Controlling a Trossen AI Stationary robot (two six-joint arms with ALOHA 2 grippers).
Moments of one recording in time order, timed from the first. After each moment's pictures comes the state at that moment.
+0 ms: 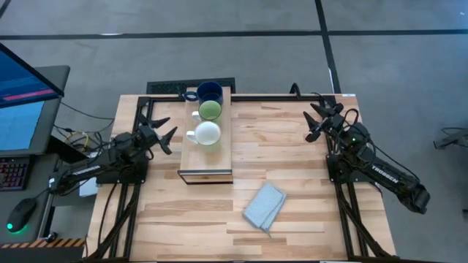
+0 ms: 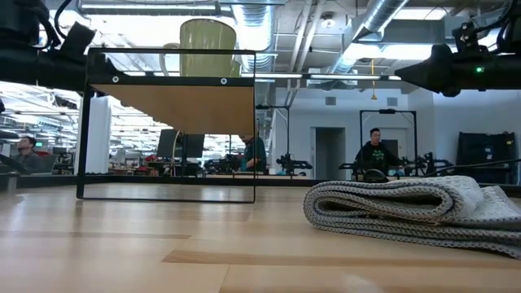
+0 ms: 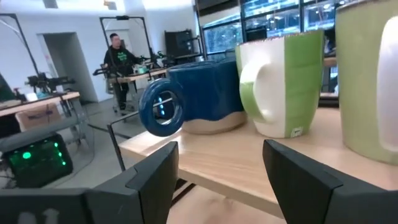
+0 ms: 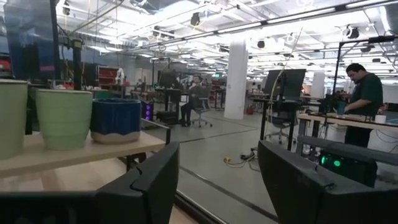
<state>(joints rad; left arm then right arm) 0.34 0.01 0.01 0.07 -0.35 0.16 -0.74 0.16 0.01 0.37 -0.05 -0.11</state>
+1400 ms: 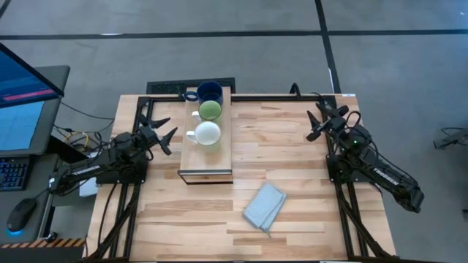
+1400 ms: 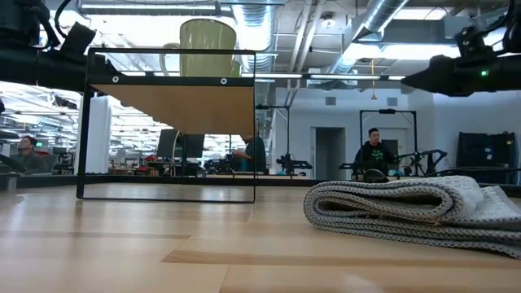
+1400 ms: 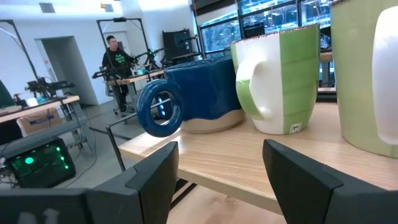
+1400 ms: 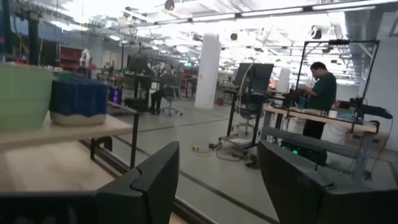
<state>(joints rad) 0.34 0.01 0.01 0.06 -0.35 0.20 -0.68 0.00 0.02 0.17 0.13 -0.21</state>
